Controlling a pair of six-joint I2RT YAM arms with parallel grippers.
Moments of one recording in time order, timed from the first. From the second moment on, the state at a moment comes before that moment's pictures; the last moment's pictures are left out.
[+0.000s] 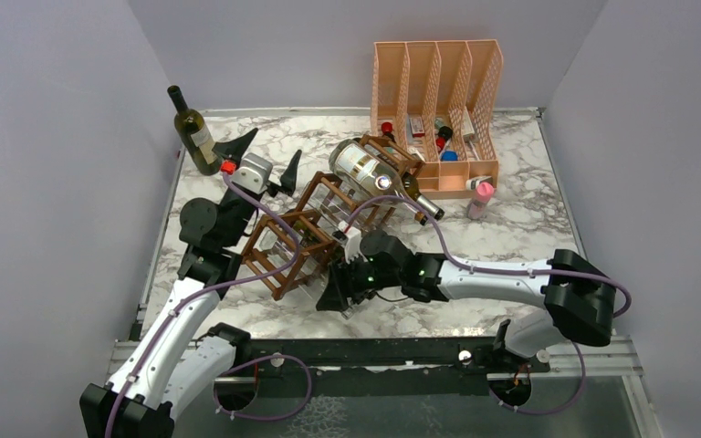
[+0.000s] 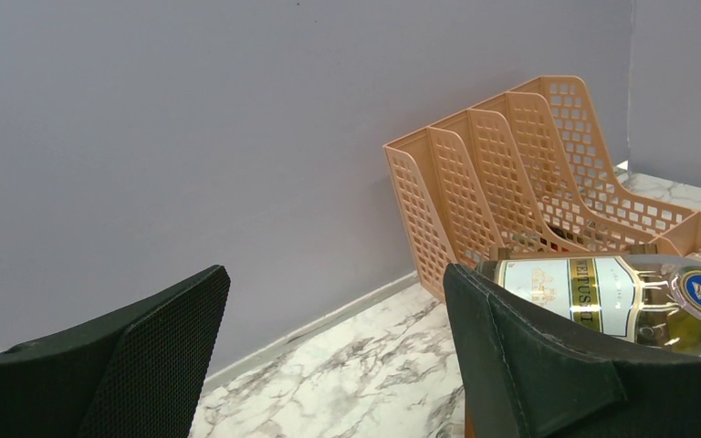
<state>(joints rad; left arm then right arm) -0.35 0.81 0.72 0.47 0.14 0.25 1.13 1.48 0.83 0.13 -0.30 0.65</state>
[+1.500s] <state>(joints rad) -0.36 0.82 0.70 0.48 0.13 0.28 1.14 0.93 0.77 -0.48 -0.26 0.58</state>
